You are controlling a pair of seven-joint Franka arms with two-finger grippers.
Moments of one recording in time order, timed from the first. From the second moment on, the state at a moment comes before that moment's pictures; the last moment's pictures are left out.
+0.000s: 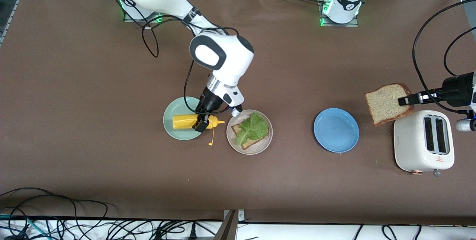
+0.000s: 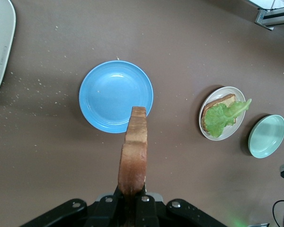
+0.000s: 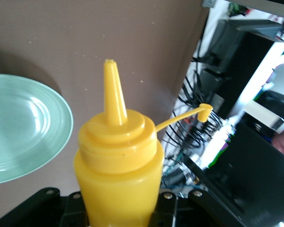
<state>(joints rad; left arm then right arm) 0.25 0.39 -0.17 -1.26 -0.32 1.47 -0.16 0.54 0.79 0.36 -1.28 -1.26 1.77 -0.27</state>
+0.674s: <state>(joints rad) 0.19 0.40 -0.17 -1.28 -0.37 1.47 -0.22 0.55 0.82 0.35 -1.21 -1.13 1.71 -0.18</state>
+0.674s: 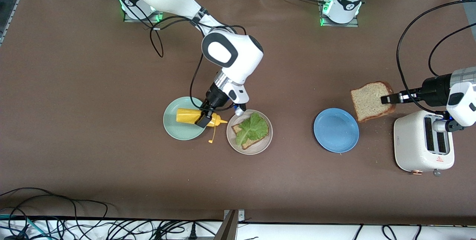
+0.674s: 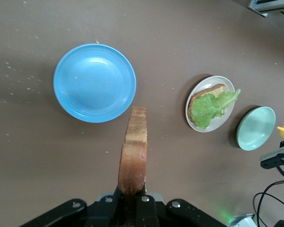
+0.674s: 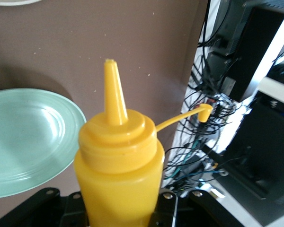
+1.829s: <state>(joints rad) -0.20 0.60 -0.18 -1.39 -0.56 2.14 -0.65 0.27 0.48 0.07 -1.62 0.14 2.28 -0.64</state>
